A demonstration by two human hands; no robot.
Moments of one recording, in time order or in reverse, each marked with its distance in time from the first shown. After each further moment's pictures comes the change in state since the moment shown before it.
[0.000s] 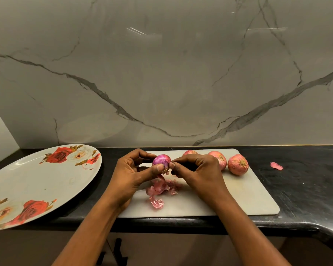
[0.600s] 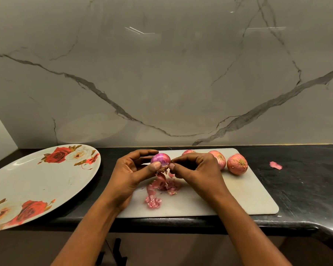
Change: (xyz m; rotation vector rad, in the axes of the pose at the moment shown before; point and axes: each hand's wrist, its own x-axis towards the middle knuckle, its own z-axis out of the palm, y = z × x) left_hand 0.003 -0.004 -0.003 -0.078 -0.047 -0.024; right_hand 0.001 0.002 0.001 0.122 -0.002 0.123
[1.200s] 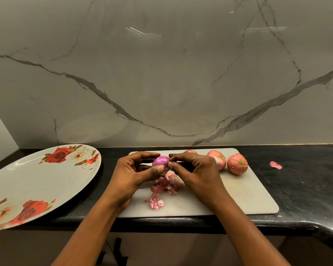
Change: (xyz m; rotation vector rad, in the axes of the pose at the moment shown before) left_hand -0.001 -0.001 0.002 0.035 0.005 0.022; right_hand -0.003 -0.002 0.002 -0.191 0.018 -0.230
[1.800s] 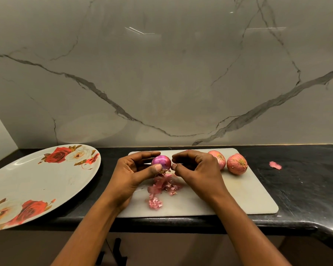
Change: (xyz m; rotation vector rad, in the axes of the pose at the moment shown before) left_hand 0.001 -0.002 -0.003 -0.004 -0.022 -0.007; right_hand 0.003 0.006 0.001 0.094 0.015 0.190
